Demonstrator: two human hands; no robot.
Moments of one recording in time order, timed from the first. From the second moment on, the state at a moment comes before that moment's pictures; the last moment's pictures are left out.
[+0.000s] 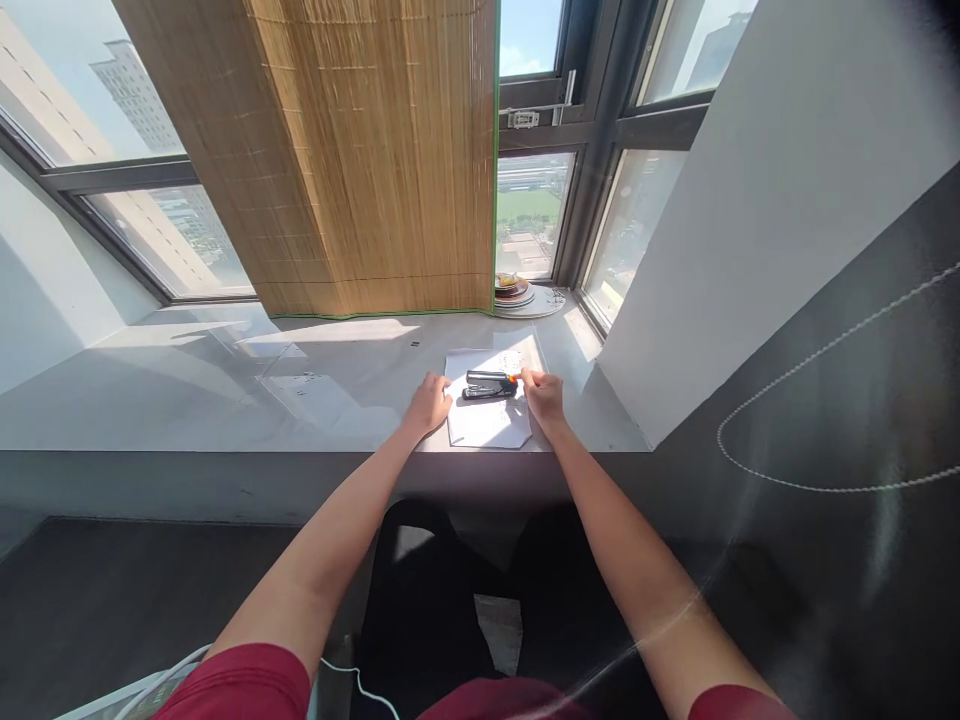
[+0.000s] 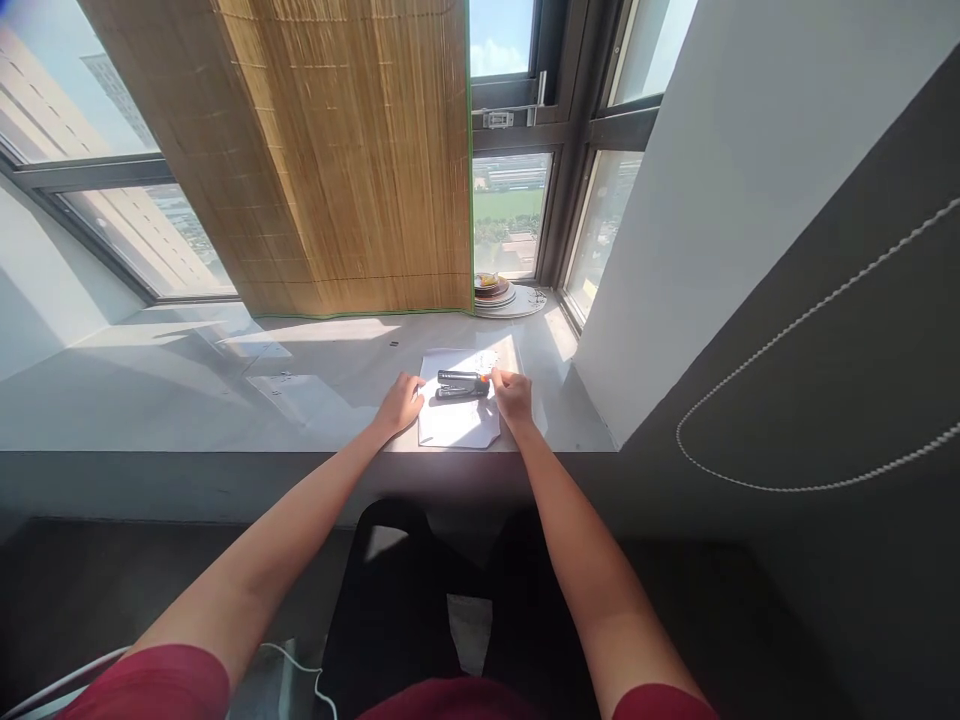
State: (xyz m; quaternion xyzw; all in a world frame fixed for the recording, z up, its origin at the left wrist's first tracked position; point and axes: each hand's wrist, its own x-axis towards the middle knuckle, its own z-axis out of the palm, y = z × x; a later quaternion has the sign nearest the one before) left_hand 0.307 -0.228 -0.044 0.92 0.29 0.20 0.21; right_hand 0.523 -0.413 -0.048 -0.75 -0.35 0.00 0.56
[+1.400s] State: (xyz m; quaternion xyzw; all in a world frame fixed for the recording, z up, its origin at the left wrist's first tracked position) left_hand 0.267 -0.203 -0.026 0.34 0.24 0.42 0.81; right_hand 0.398 -0.351 0.000 -0.55 -0.81 -0.07 0.19
